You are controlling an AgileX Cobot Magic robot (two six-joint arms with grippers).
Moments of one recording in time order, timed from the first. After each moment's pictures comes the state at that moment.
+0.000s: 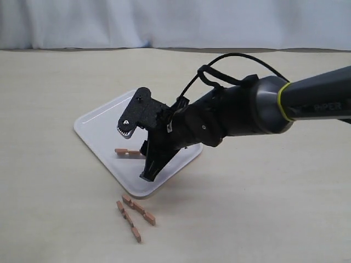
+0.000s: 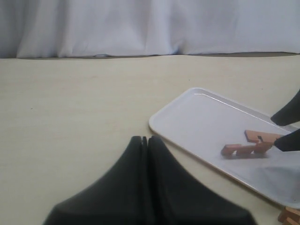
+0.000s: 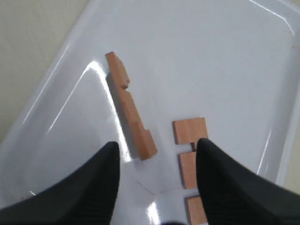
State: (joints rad) left arm -0.17 0.00 0.00 -0.06 0.34 0.00; right arm 0.45 1.96 -1.11 0.01 0.17 -0.45
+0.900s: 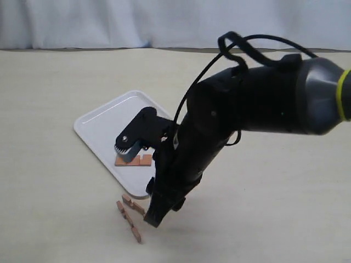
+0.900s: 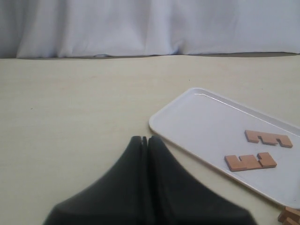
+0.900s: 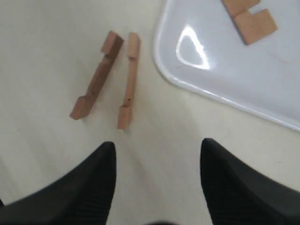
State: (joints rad) left arm -0.17 0.00 0.00 -0.06 0.34 0.00; right arm 0.53 1.77 -1.10 0.17 0.73 -0.35
